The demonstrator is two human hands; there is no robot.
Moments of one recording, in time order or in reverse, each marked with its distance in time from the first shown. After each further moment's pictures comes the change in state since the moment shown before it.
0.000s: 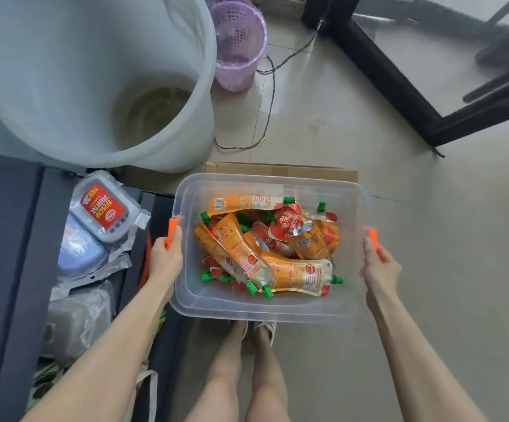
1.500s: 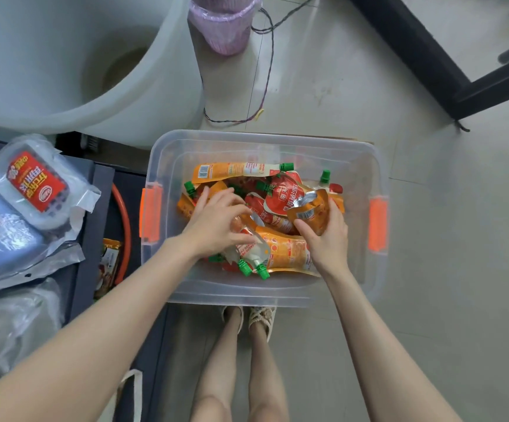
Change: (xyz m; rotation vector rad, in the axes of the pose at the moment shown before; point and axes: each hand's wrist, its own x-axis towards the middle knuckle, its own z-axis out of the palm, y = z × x) left_hand 0.024 0.028 0.105 0.920 -0.496 0.886; right_hand 0.016 0.042 0.086 -0.513 -0.324 -0.335
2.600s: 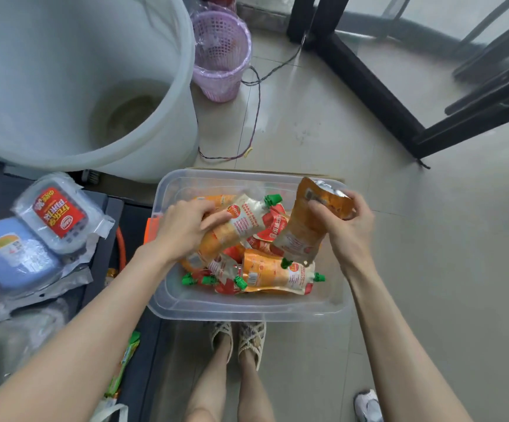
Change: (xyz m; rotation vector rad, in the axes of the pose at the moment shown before) left_hand -0.024 0.012 -0.076 -0.158 0.296 -0.087; right_hand -0.007 -0.082 -0.085 0.557 0.126 -0.157
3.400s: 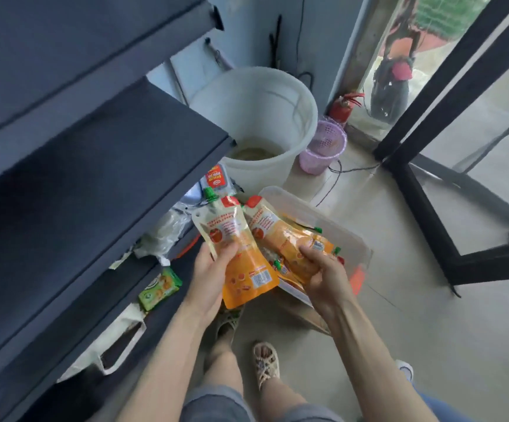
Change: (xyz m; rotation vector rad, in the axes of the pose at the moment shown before) left_hand -0.311 0.165 -0.042 -1.522 0.707 -0.420; right_hand -0.213 -0.131 -0.033 0.402 -0.626 0.487
